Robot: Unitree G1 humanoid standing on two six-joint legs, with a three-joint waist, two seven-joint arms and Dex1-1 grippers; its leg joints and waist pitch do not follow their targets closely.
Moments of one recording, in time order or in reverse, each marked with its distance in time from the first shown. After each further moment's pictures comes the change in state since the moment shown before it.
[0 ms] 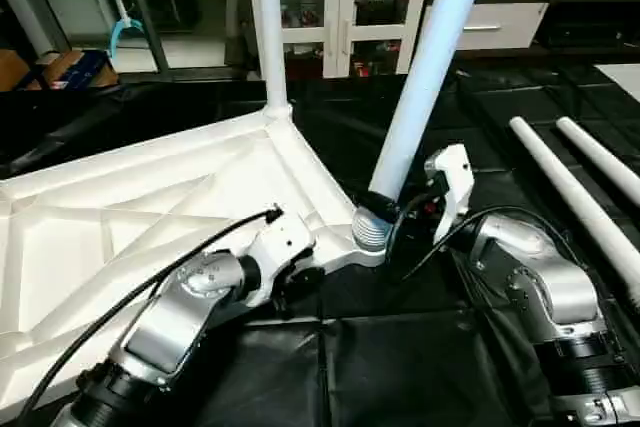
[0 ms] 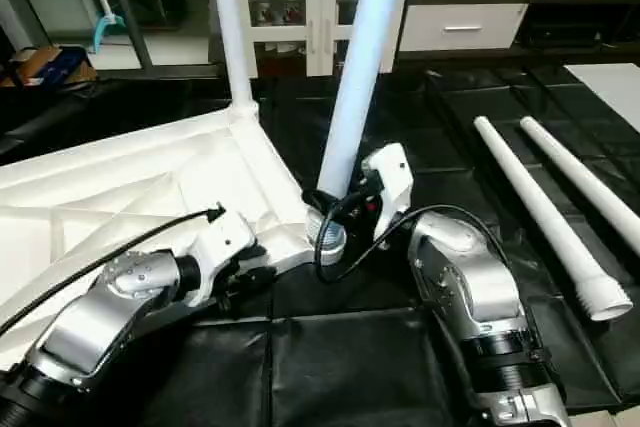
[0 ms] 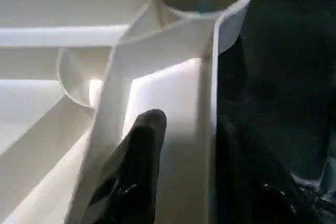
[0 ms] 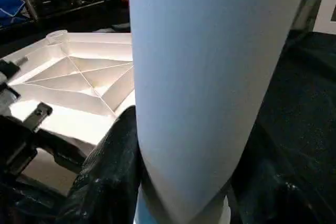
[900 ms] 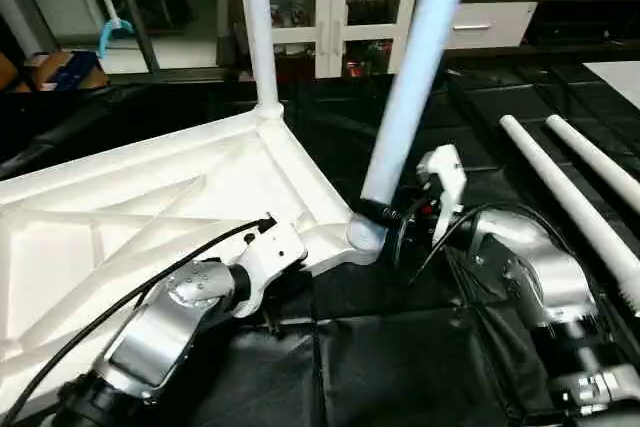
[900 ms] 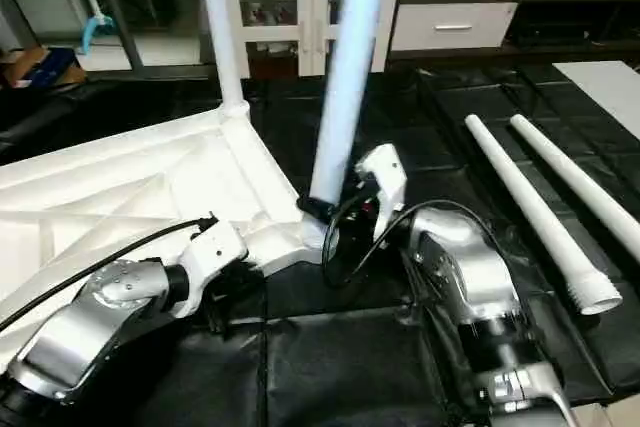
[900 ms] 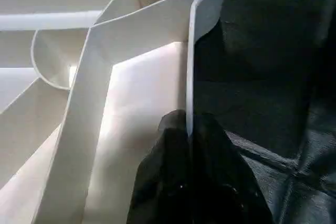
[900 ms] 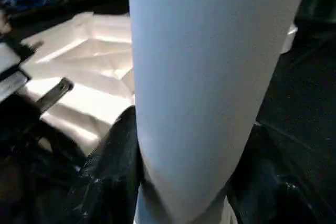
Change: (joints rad) left arm 0.054 0.059 0.003 -0.103 -0.016 0.078 -0.036; right arm -0.089 -0.042 0.060 0.180 -0.029 -0.075 0.198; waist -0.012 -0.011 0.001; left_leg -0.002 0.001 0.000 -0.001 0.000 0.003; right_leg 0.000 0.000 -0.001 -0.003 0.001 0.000
